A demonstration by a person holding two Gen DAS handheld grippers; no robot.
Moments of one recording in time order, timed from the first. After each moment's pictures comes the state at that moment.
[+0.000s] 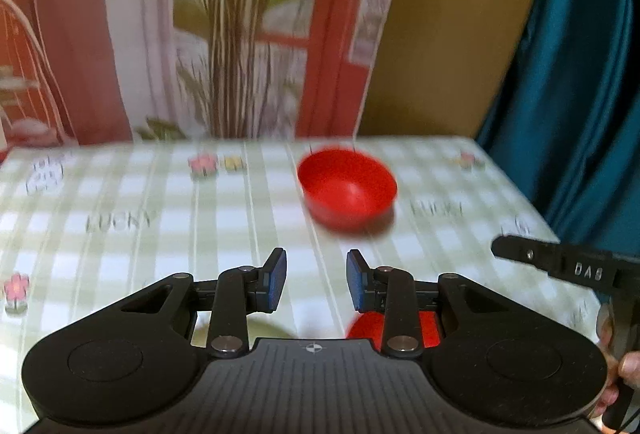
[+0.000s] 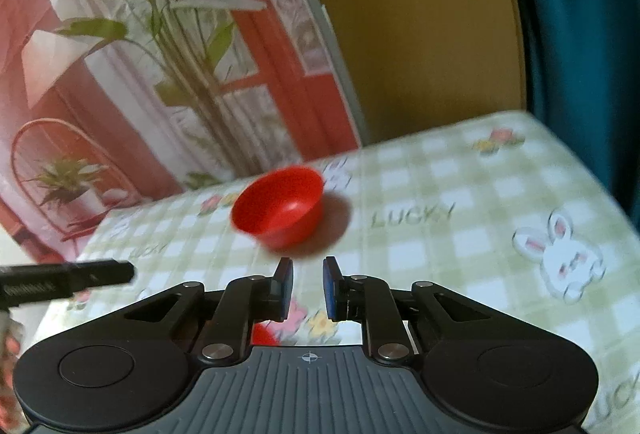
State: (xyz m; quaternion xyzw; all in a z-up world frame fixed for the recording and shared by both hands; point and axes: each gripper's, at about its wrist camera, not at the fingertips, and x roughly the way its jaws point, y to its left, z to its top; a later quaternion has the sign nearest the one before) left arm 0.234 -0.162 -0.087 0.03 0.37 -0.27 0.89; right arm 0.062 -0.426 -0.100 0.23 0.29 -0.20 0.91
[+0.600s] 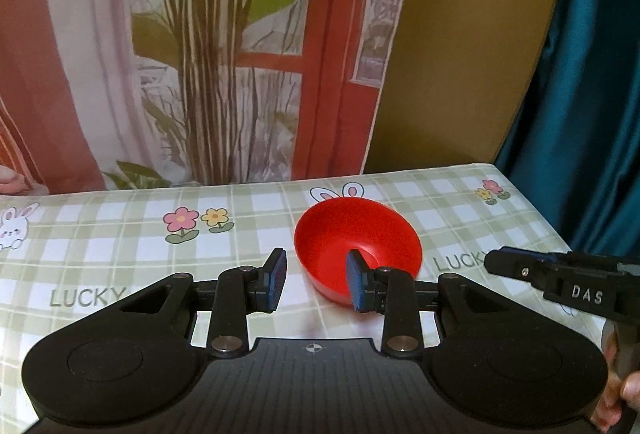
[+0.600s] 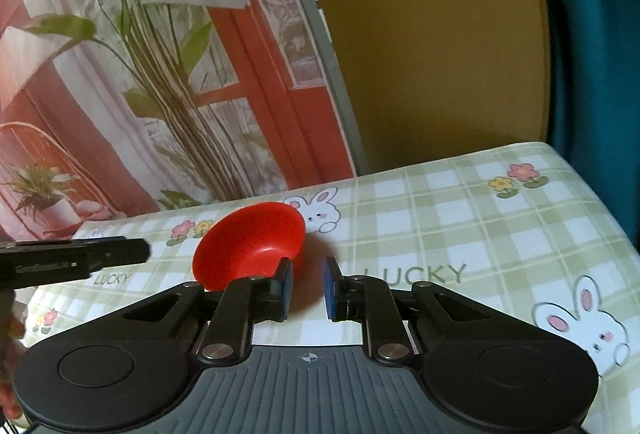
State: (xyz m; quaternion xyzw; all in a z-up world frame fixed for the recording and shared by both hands) left arm 0.307 -0.210 -0.112 0.04 0.31 -0.28 0.91; right arm 0.128 -0.470 -0.127 0.22 0.30 -0.20 0.91
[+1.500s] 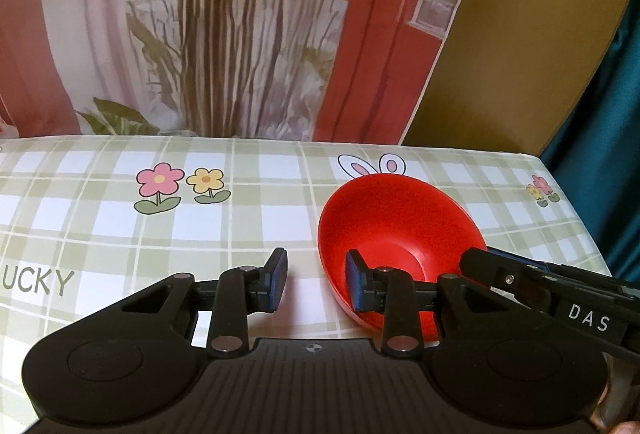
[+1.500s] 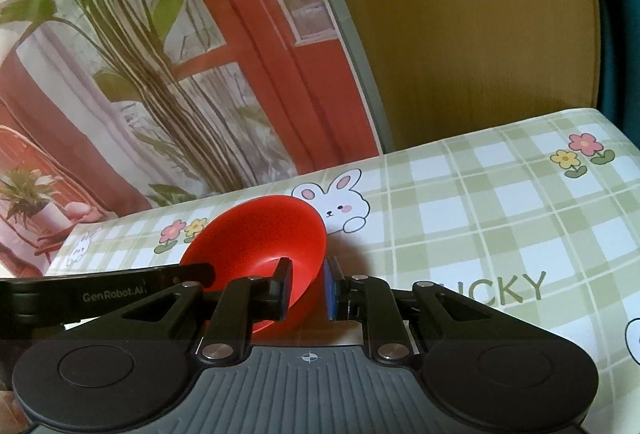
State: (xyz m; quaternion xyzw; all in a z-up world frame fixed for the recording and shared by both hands) left arm 0.382 -0.232 -0.167 0.01 0.38 -0.26 0.89; right arm 0.193 -0.482 -0.175 0.25 0.31 -0.19 0.89
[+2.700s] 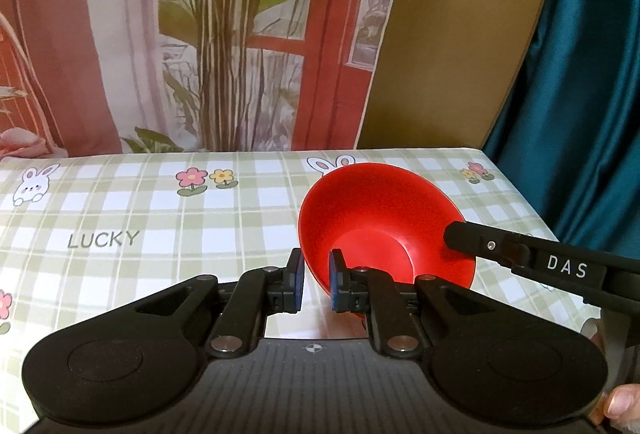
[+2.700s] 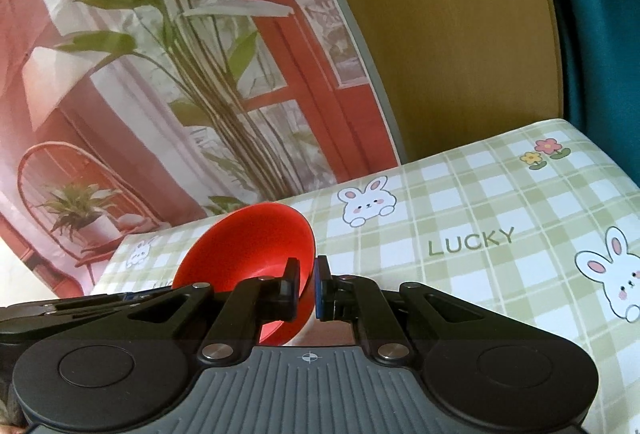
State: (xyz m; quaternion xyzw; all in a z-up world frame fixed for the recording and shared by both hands) left arm 0.254 -0.184 -0.104 0.03 0.34 -0.28 0.90; right arm 0.108 -0.400 -0.099 0.26 0.27 -0.19 0.91
